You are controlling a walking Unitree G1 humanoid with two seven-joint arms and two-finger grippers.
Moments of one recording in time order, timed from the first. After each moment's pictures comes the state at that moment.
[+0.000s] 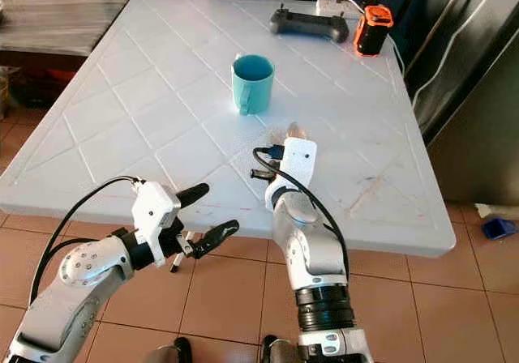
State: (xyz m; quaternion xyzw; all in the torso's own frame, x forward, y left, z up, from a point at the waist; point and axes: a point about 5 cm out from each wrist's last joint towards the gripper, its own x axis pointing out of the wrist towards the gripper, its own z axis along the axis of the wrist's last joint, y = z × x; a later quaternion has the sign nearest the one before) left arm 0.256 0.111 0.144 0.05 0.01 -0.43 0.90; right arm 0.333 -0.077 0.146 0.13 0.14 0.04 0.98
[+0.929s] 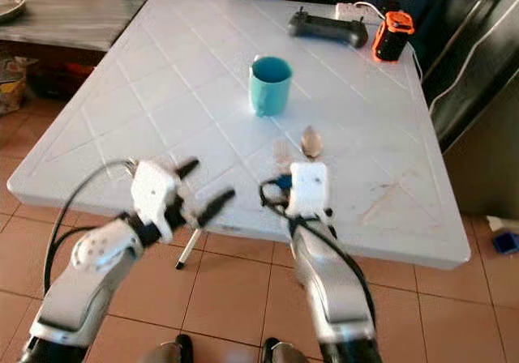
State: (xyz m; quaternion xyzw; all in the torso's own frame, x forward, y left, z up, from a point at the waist) left arm 0.283 0.110 0.158 0.05 -0.05 -0.32 0.94; right arm 0.292 -0.108 0.131 0.04 0.07 0.07 0.99
